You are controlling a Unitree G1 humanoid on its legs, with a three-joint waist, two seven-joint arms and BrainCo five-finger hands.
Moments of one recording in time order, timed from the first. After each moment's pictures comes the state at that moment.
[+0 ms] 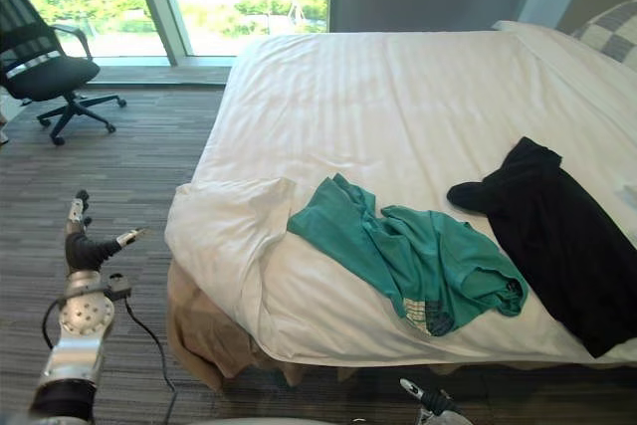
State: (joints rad) left arm -0.13 0.46 0.20 0.39 0.11 -0.25 0.26; right arm 0.09 -0.15 -0.42 1.04 0.09 0.10 0.03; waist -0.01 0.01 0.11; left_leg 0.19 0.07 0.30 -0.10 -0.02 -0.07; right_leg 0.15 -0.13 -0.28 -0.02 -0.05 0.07
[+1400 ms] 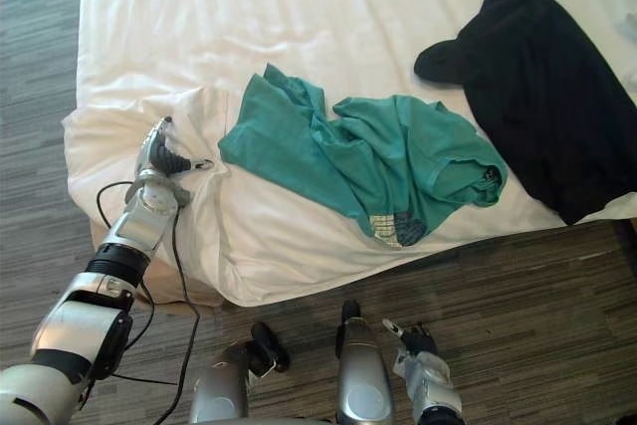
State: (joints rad) left arm -0.74 0.40 -0.12 0.69 0.30 0.19 0.31; right arm -0.06 -0.08 -0.26 0.80 0.21 0.07 -0.08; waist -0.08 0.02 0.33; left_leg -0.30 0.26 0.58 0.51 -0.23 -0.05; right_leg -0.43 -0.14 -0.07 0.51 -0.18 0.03
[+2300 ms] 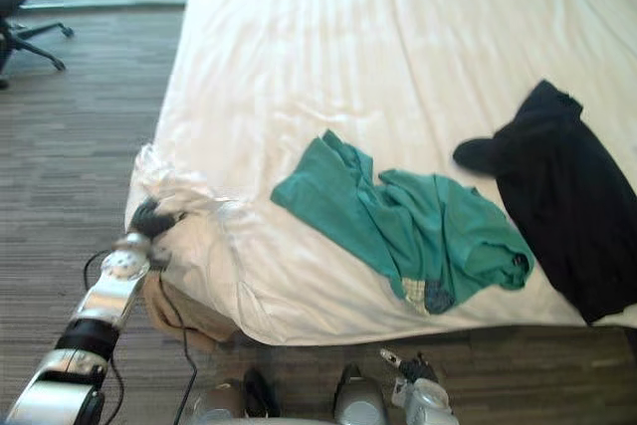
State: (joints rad) left arm -0.20 0.41 0.07 0.53 -0.01 -0.04 0.13; right arm 0.05 -0.10 -0.25 0.98 0.15 0.10 -0.11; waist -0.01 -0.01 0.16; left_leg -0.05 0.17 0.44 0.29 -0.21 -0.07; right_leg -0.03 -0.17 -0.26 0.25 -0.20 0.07
